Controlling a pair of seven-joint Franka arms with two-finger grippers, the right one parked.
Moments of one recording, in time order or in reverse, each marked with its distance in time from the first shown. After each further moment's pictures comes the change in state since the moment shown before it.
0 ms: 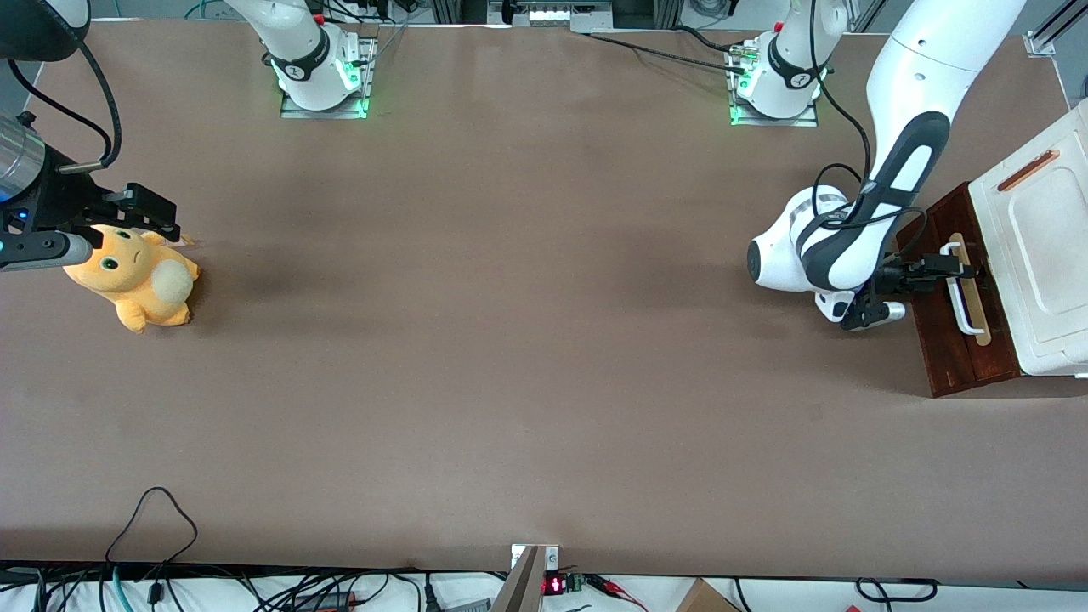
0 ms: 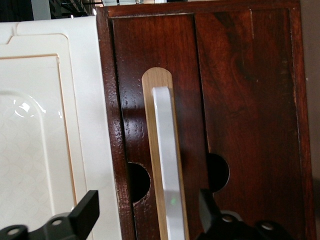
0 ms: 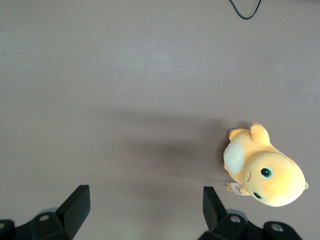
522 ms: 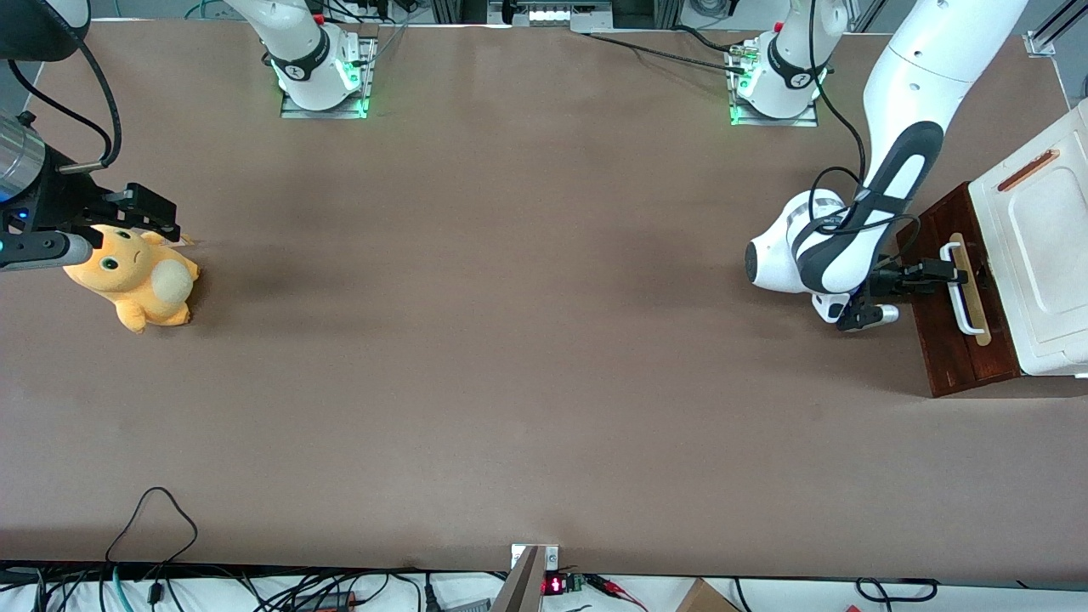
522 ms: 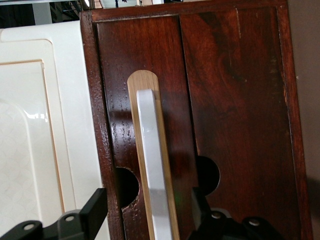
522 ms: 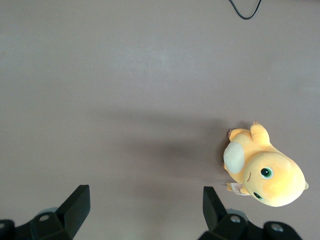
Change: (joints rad) arm 0.002 0.028 0.008 0.001 0.028 0.000 0.000
